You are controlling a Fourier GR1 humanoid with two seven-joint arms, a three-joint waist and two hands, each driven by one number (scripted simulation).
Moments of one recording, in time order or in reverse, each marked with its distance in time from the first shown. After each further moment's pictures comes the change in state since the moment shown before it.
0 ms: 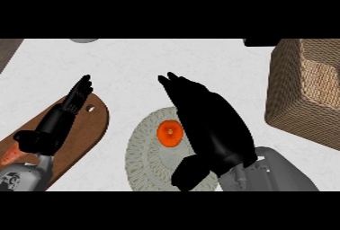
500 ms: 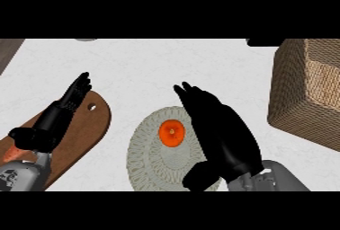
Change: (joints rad) left arm -0.013 -0.013 0.037 0.007 -0.012 -0.046 0.005; right arm 0.161 -0.012 0.019 -0.037 0.120 0.001 -0.066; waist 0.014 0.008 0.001
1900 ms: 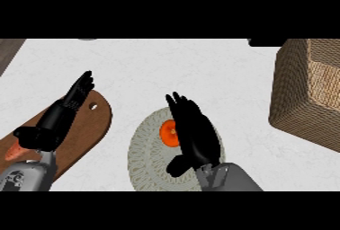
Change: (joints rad) left arm 0.006 -0.140 0.122 -0.033 -0.147 -0.117 0.054; right arm 0.187 0.169 0.046 0.314 0.340 -0.236 -0.312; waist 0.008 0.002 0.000
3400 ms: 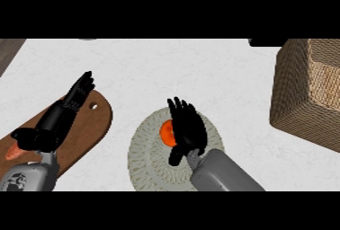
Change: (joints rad) left arm 0.009 -0.093 0.089 -0.027 -0.080 -0.095 0.017; right arm -0.106 0.004 0.045 0.351 -0.039 -0.104 0.004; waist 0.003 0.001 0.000
